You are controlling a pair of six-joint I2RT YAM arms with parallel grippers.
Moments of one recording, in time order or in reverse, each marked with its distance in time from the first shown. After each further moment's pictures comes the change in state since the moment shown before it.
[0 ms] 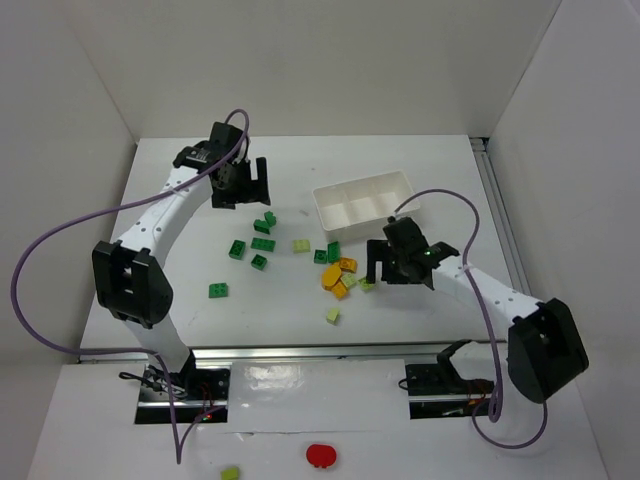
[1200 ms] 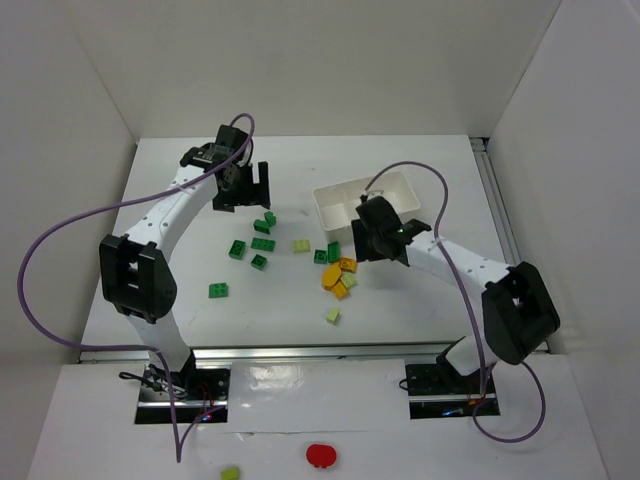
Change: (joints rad) left arm -0.012 0.041 0.000 -0.007 -0.042 0.009; right arm 0.100 0.256 0.211 0.064 0.125 -0.133
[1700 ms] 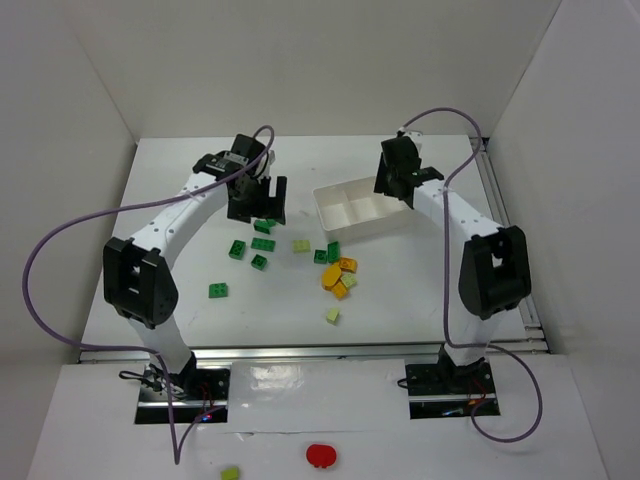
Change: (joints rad) left arm -0.077 -0.022 -0.036 -0.024 0.095 0.058; right arm -0.261 0.244 0.441 0.050 0.145 0.038
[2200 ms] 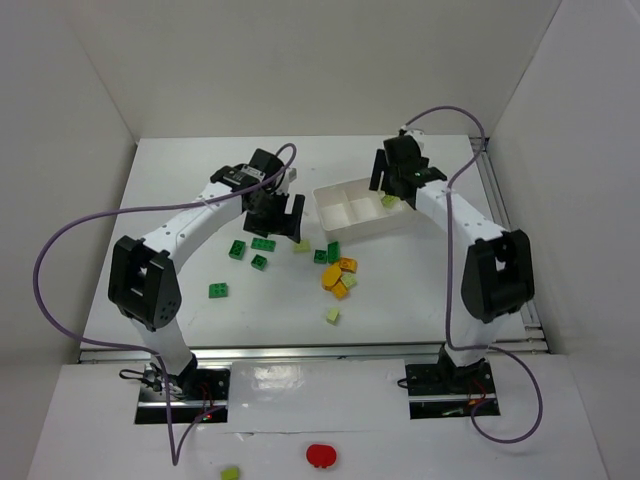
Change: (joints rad) left arm -0.100 -0.002 -0.088 0.039 0.089 0.043; right arm -0.014 0.064 0.076 -0.008 0.010 0.002
